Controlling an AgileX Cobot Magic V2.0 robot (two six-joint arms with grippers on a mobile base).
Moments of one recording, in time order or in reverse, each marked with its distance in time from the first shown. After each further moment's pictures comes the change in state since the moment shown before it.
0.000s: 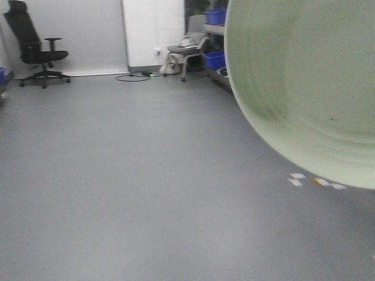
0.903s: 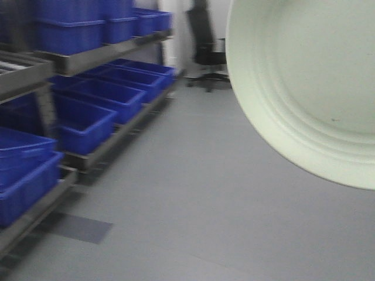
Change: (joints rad) left arm 0.000 0.000 0.000 0.000 0.000 0.000; right arm 0.000 0.000 0.000 0.000 0.000 0.000
